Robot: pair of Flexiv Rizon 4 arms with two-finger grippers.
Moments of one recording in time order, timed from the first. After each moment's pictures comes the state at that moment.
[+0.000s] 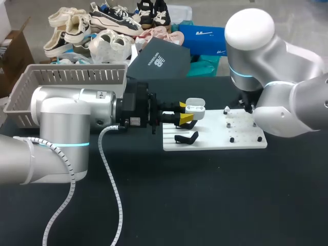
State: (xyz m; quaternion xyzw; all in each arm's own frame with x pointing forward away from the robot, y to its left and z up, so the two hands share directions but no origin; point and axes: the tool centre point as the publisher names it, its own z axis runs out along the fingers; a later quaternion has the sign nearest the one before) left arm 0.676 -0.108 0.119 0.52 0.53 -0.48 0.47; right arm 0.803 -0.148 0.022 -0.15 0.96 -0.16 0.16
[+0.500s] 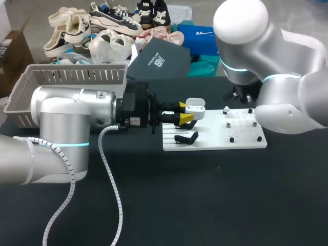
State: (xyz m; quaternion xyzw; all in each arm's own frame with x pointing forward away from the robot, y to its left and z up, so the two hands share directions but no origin) left arm 0.676 -0.108 0.119 0.52 0.53 -0.48 0.47; right arm 0.774 -0.122 0.083 -0.15 0.95 -0.17 0.19
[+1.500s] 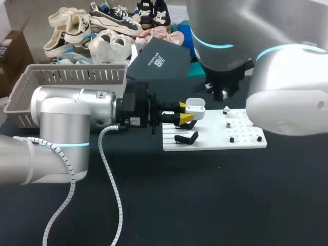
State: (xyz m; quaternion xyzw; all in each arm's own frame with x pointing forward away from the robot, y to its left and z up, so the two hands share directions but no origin) left arm 0.676 -0.108 0.119 0.52 0.53 -0.48 0.47; right arm 0.638 -0.014 0.210 -0.15 0.96 -0.12 0.19
